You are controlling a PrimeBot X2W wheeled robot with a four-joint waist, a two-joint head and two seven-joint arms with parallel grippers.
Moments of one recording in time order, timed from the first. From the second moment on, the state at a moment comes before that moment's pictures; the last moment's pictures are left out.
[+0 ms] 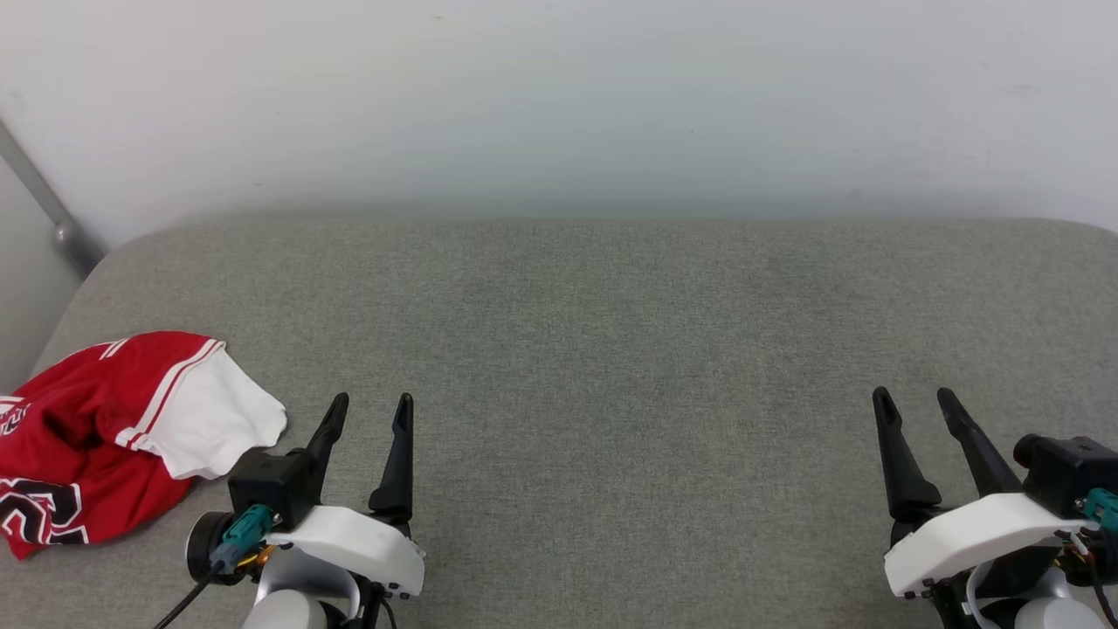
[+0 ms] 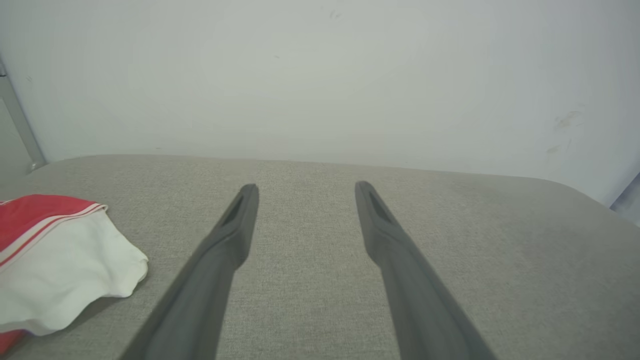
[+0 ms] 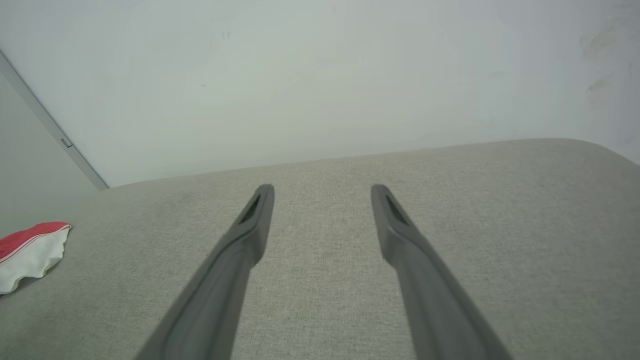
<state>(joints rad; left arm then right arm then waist) -0.13 0.10 -0.11 0.27 -0.28 -0.08 -0.20 -0.04 -0.05 -0.05 0.05 0.26 0.13 0.01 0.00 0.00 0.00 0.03</state>
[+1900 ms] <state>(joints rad) -0.16 0.06 -0.08 0.32 -0.15 -0.12 -0.26 -0.01 -0.05 -0.05 -0.02 0.07 0.13 -0.01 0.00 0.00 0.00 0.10</state>
